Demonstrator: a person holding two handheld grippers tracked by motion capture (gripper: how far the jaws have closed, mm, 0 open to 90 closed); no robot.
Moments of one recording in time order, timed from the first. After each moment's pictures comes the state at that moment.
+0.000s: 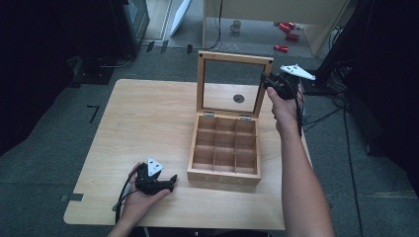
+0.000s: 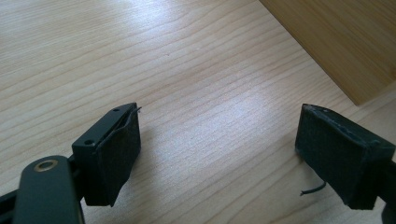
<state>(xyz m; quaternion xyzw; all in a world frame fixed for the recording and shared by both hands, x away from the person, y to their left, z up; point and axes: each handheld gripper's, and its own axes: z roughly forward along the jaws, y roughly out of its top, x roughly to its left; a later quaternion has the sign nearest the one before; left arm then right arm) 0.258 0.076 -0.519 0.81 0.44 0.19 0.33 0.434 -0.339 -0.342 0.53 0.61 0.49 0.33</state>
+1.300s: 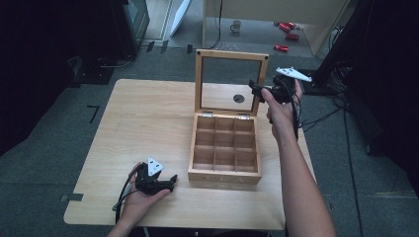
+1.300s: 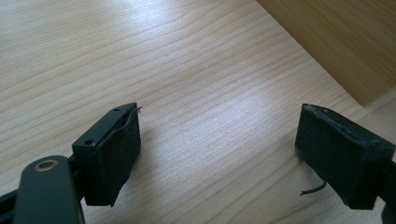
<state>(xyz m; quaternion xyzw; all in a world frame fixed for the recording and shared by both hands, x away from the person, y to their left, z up) 0.259 0.076 -0.519 0.81 0.44 0.19 0.33 0.420 -0.324 -0.340 0.55 0.61 0.49 0.29</state>
